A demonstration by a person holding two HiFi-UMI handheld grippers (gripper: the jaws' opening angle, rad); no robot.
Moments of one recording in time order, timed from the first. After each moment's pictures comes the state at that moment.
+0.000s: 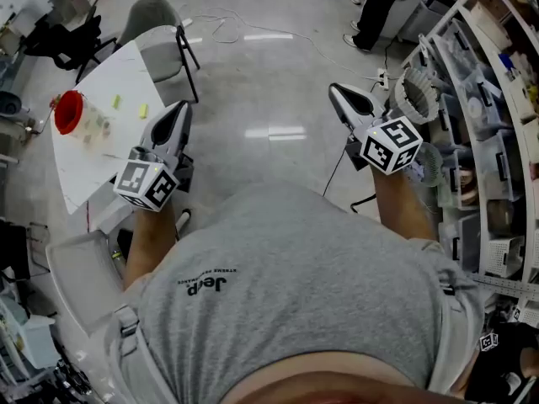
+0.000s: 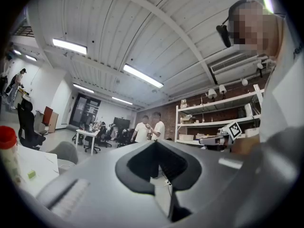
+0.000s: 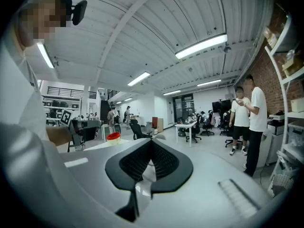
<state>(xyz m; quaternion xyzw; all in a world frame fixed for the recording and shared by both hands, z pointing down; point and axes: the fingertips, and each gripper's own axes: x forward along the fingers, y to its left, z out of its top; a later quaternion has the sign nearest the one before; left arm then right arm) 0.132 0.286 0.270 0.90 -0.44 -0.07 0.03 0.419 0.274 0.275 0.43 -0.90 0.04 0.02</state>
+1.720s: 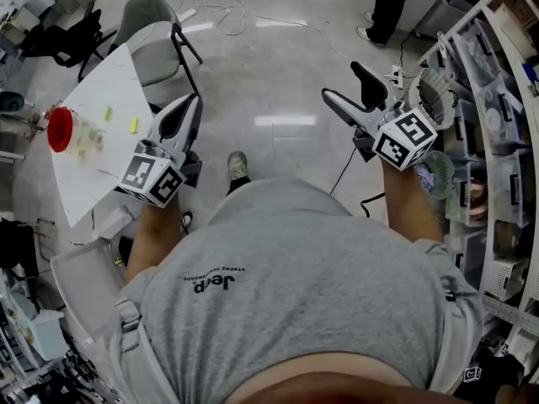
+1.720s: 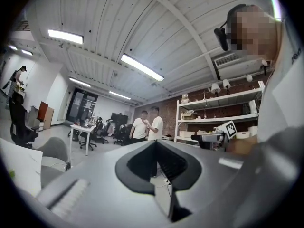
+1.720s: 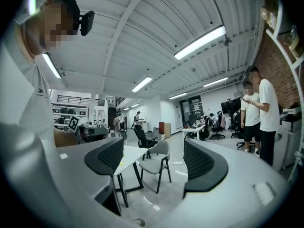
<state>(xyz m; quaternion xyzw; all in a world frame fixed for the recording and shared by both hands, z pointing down) 0.206 0.163 0.292 0.90 -0.42 -0.05 0.05 0.466 0.149 0.284 0.37 -0.93 0.04 -0.02</state>
